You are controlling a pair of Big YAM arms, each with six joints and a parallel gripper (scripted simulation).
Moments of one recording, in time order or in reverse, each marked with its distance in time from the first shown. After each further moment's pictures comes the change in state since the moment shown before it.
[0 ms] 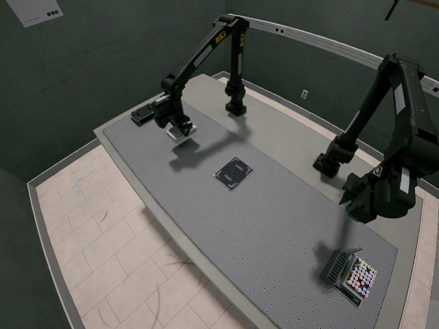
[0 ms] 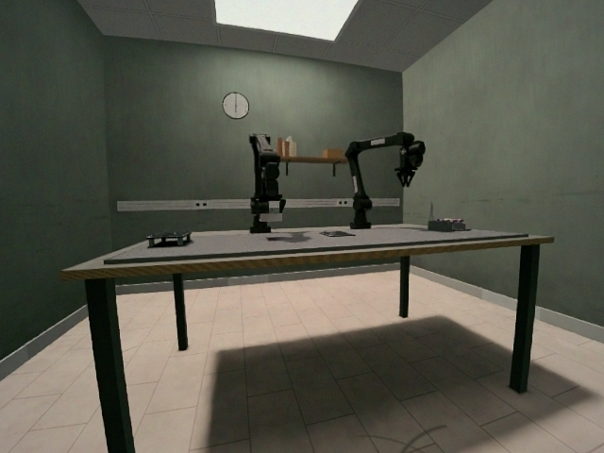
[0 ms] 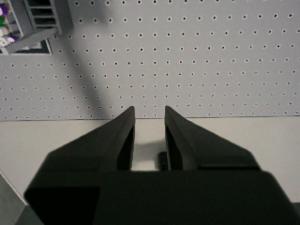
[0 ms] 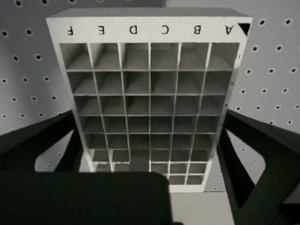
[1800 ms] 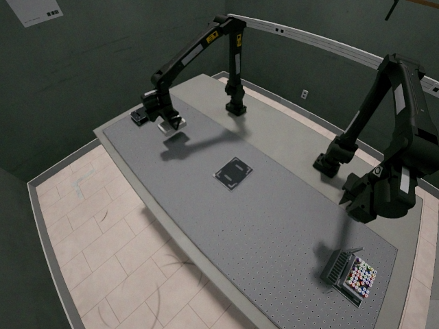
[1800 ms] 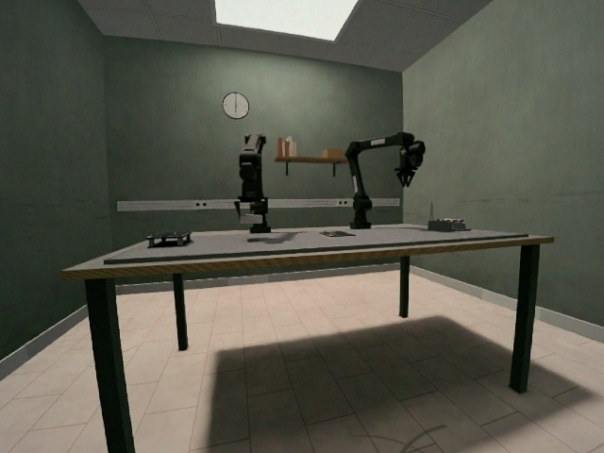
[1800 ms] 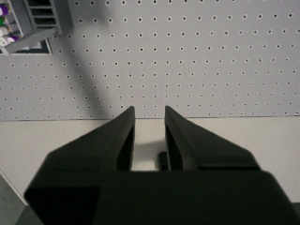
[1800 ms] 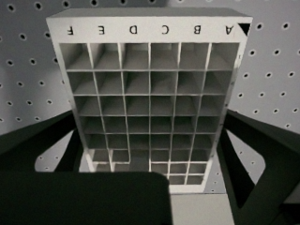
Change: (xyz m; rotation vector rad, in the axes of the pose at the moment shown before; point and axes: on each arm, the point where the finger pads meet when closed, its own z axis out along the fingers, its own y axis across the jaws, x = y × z) left arm 0.000 0.000 0.000 0.000 0.000 0.000; right arm -0.007 -0.079 0.005 -0.002 0.010 0.002
